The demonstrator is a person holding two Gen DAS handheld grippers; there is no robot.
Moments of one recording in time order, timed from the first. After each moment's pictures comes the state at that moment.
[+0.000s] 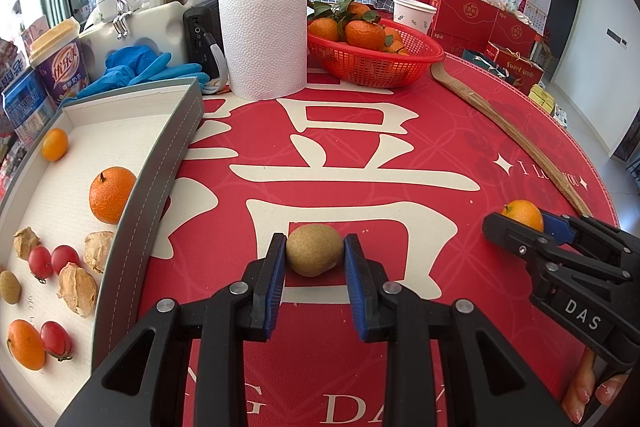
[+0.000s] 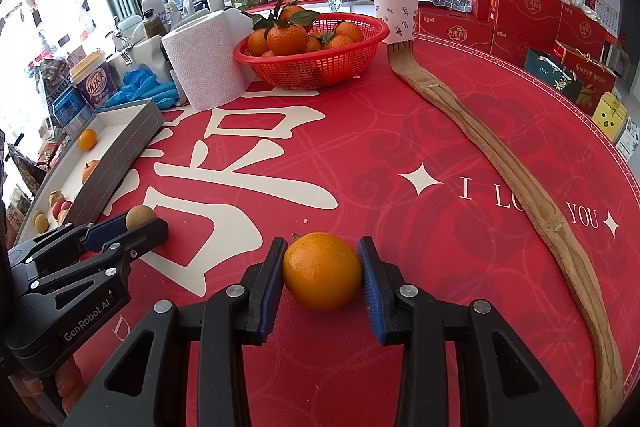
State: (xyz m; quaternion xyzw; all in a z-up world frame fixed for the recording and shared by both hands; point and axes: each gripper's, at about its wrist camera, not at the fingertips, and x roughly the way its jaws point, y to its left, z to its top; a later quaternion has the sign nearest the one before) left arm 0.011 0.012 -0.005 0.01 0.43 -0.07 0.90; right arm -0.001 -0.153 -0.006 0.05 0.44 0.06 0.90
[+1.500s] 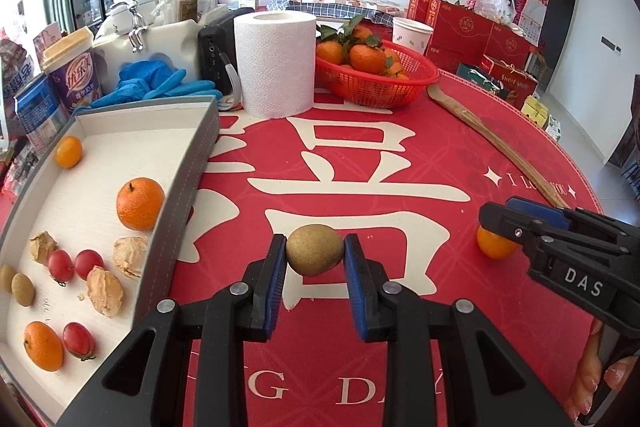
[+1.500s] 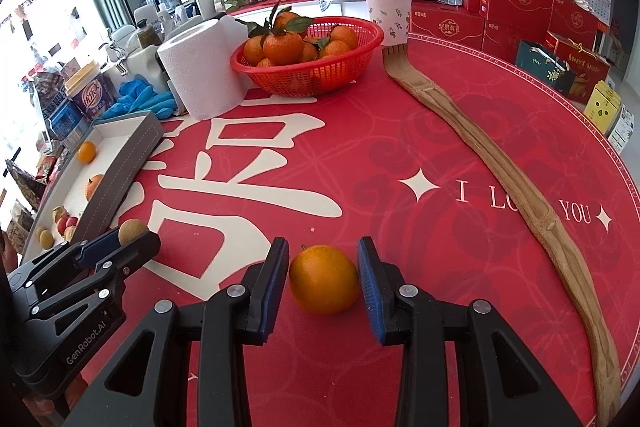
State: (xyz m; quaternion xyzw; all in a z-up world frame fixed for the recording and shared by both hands) left arm -0.003 0.026 0.015 -0.01 0.40 -0.07 0.91; right arm 0.002 -0.146 0.011 0.06 0.44 0.04 0.89
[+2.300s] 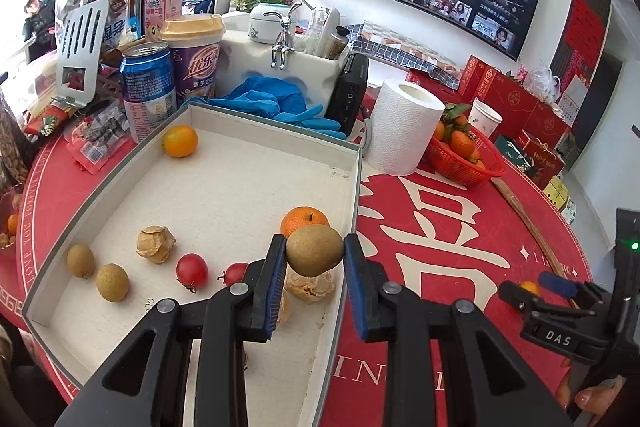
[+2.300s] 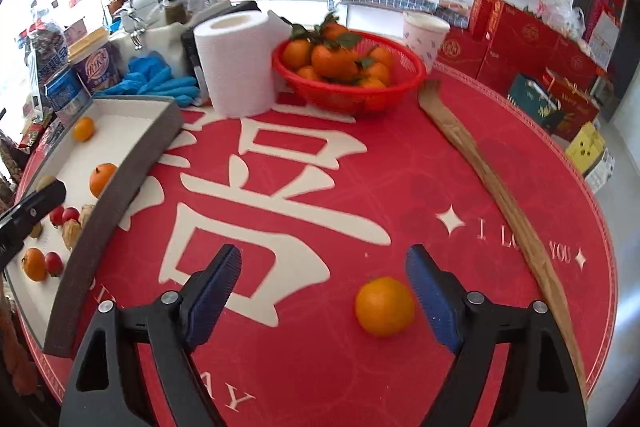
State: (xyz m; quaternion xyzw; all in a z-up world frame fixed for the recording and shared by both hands) left arm -0.018 0.137 0.045 -0.11 0.36 0.00 0.92; right arm 0.012 -0.095 0.019 -0.01 0.46 0.01 0.89
